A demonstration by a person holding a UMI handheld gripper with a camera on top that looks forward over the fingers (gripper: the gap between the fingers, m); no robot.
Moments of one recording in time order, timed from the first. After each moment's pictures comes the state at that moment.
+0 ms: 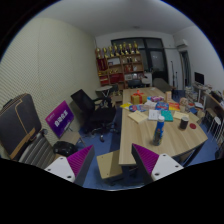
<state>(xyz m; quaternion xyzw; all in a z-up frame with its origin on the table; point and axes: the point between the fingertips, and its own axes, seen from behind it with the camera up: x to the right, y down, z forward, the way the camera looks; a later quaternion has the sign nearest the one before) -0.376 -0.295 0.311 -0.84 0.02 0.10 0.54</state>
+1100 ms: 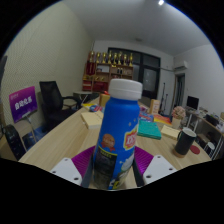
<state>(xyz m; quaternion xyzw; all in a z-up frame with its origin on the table) -0.114 0.062 0.052 -0.78 -0.02 -0.06 0.62</state>
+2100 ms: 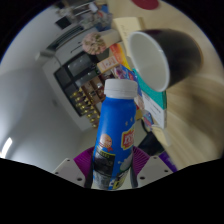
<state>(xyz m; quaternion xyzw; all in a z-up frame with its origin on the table) 0.047 0.130 0.220 -0.41 0.49 0.71 0.30</state>
